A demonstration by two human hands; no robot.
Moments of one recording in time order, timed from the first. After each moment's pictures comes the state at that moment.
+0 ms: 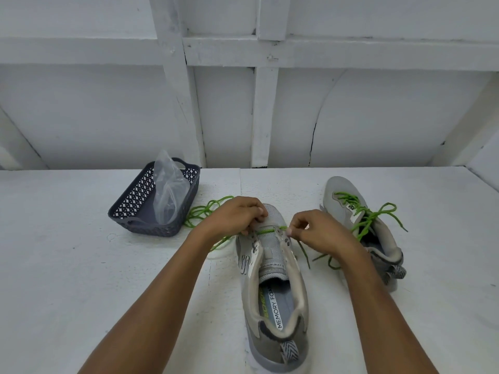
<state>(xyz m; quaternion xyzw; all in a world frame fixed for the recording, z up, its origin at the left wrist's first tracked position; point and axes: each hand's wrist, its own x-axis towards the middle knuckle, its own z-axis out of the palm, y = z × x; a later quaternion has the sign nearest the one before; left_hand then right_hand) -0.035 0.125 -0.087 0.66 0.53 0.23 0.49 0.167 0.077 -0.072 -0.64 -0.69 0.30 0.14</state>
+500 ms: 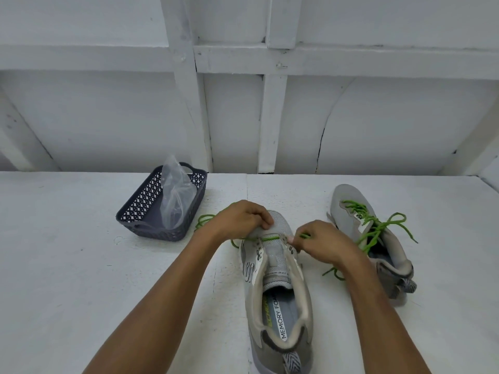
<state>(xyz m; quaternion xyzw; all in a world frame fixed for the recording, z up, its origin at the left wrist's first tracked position) -0.042 0.135 -0.085 0.71 0.52 0.19 0.44 0.163 0.081 -0.073 -0.65 -0.70 0.29 0.08</state>
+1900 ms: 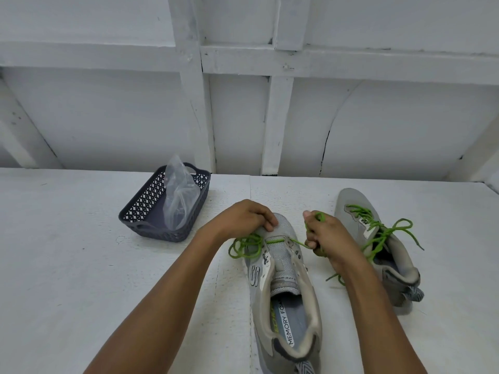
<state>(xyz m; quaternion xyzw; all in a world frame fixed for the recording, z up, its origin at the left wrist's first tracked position) -0.042 0.139 -0.080 0.70 0.51 0.19 0.46 0.158 0.091 -0.085 -0.62 -0.45 0.51 0.39</state>
